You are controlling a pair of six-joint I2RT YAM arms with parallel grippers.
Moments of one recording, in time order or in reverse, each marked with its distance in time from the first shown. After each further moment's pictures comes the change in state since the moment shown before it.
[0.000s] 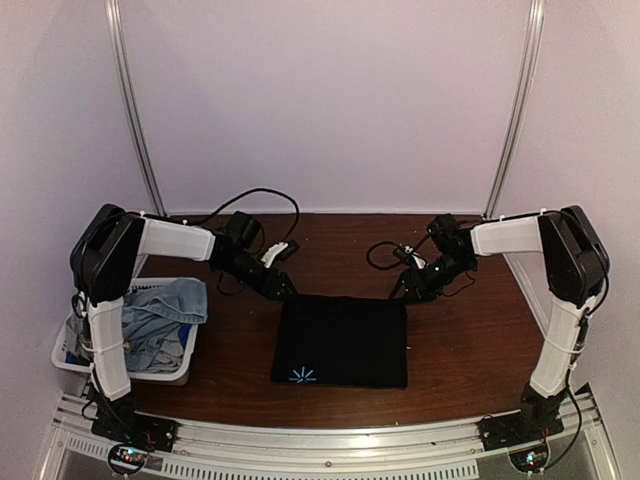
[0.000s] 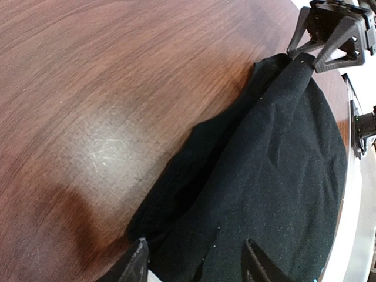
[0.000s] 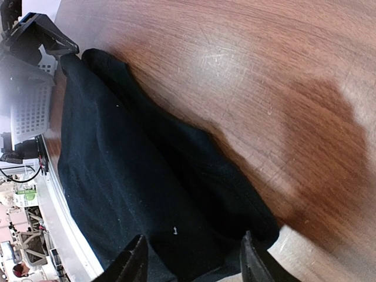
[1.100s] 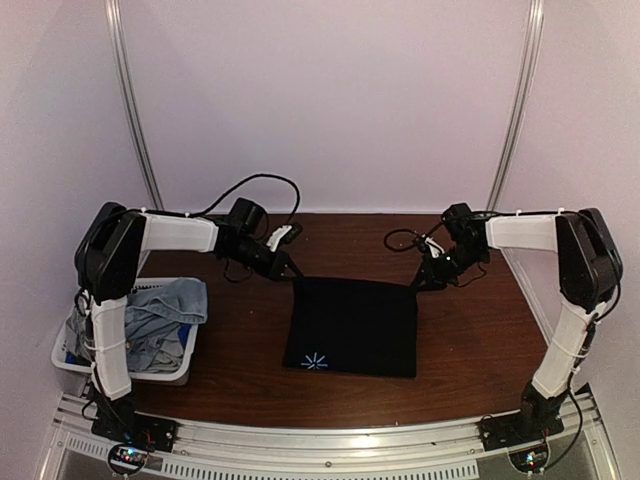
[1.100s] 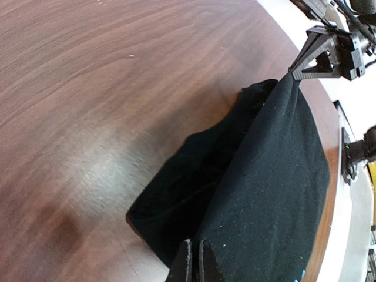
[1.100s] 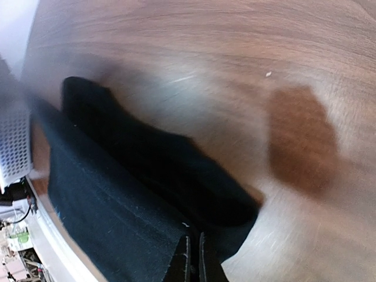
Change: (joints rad) left arm 0.004 0.011 0.090 0.043 0.021 -0.082; right arm -0.064 -0.105 -0.010 -0.034 0.159 0.103
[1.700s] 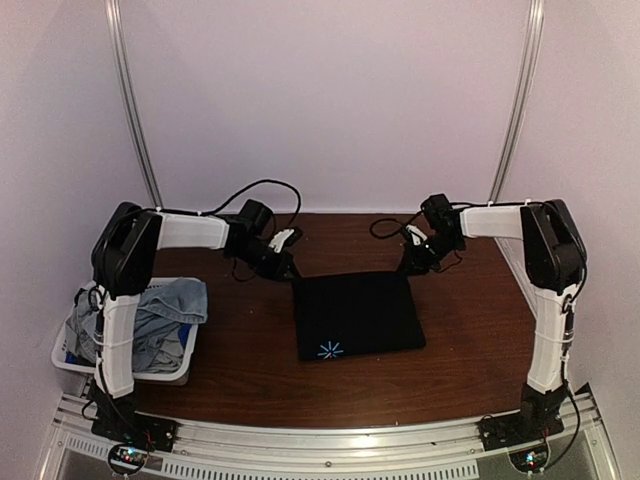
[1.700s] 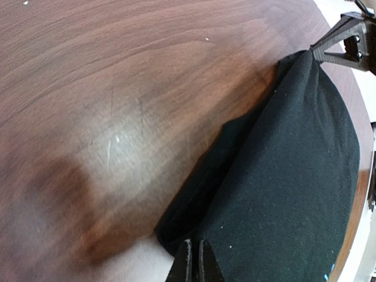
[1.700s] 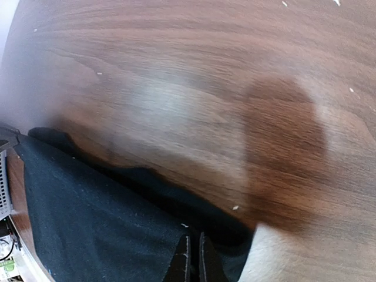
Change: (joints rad) left arm -0.003 0.148 0.162 -0.093 -0.154 -0.080; right arm 0.025 0.297 0.301 0.038 0.115 0.035
